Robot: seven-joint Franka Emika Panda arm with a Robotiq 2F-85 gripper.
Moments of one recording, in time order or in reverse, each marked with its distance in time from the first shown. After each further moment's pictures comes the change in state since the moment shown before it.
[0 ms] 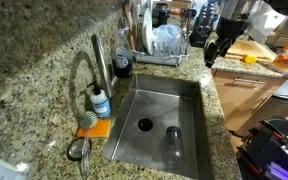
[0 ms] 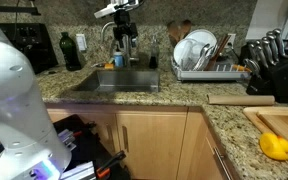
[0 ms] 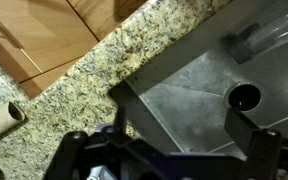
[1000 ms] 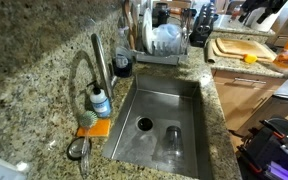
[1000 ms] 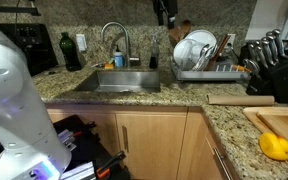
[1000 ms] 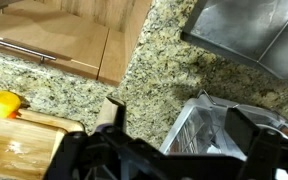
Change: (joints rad) arm -0.151 -0.174 -0.355 0.013 0.088 0.047 0.013
